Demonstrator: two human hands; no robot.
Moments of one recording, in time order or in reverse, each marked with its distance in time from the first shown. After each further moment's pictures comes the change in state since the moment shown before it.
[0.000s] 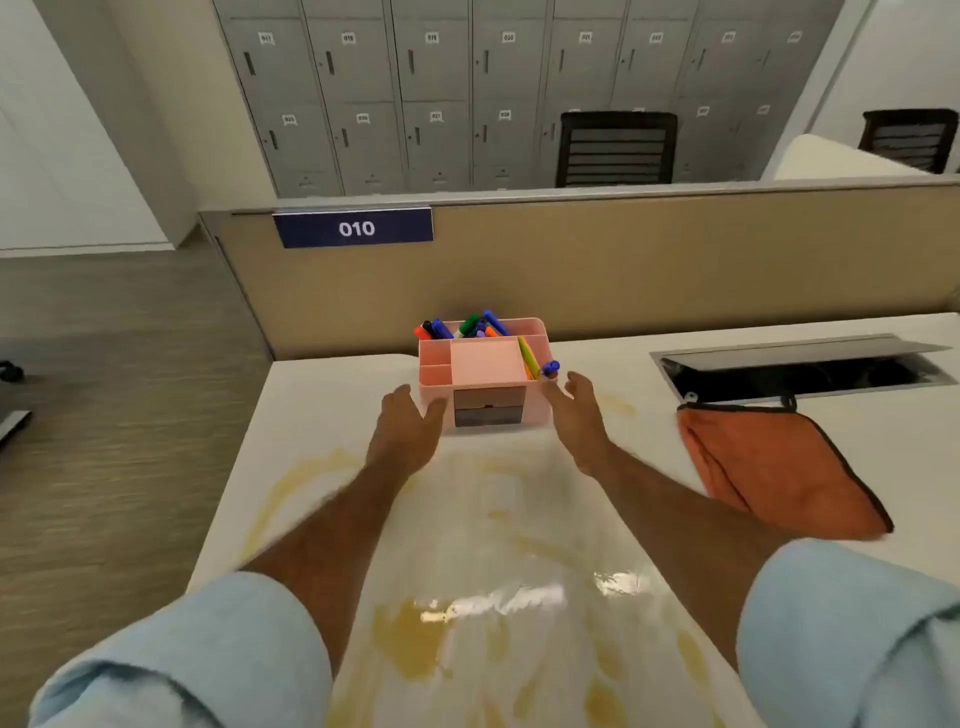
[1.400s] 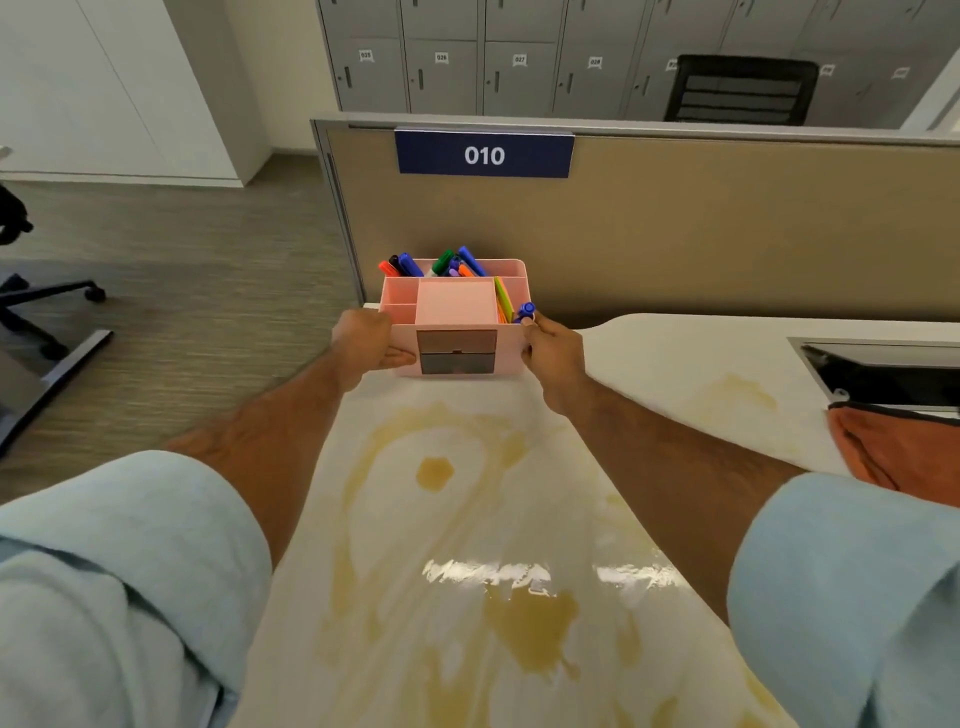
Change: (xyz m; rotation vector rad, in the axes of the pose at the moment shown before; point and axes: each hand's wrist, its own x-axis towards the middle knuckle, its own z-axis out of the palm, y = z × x) left_hand 0.105 -0.113 -0.126 -0.538 0.075 -0.366; right_hand 0.020 -0.019 0.192 0.170 -0.092 -0.036
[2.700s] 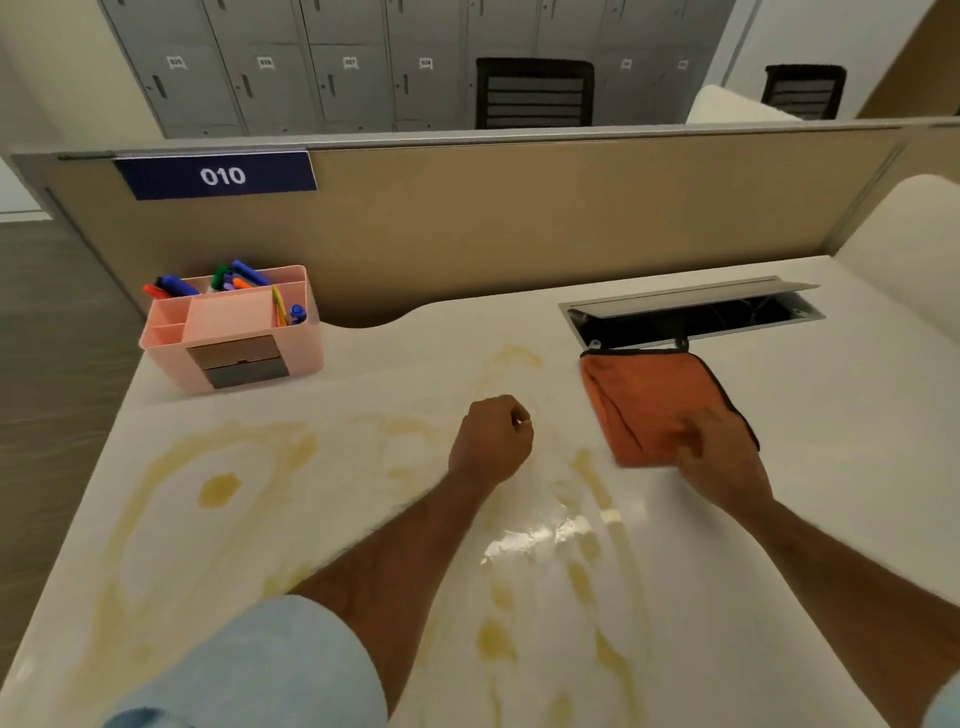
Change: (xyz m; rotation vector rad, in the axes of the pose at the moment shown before) left_hand -0.249 -0.046 0.305 0.493 -0.390 0.633; right_hand -0.120 0.061 -0.472 -1.084 0.336 -0.304
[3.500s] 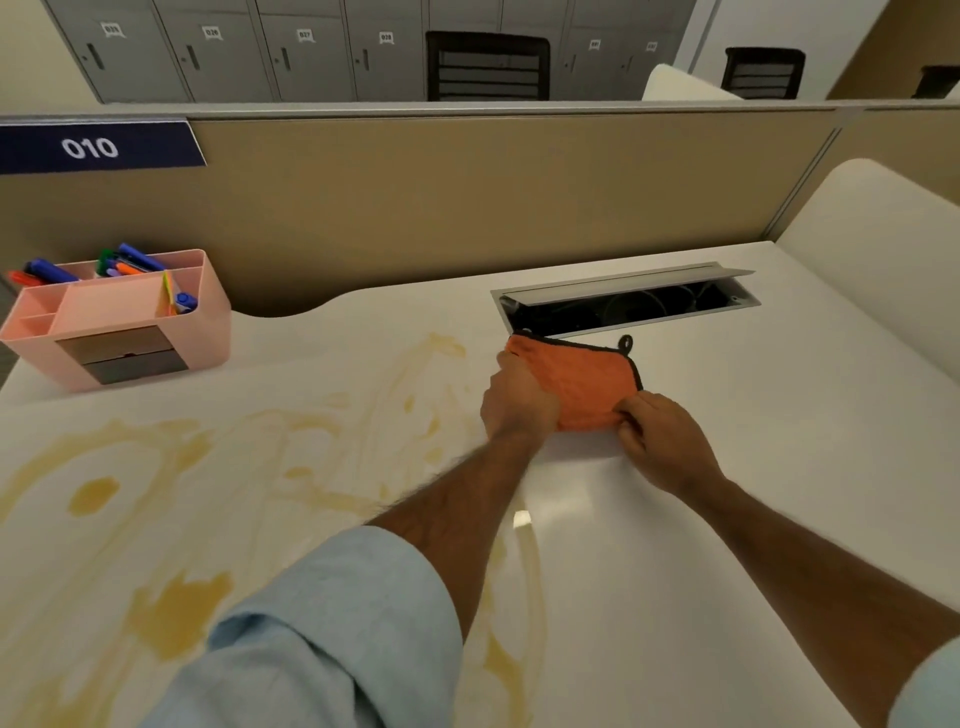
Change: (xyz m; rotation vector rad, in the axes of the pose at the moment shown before) left_hand 0.032 0.120 0.111 -0.008 0.065 -0.252; right_hand 0.018 0.045 -0.032 -0.030 -0.034 -0.329
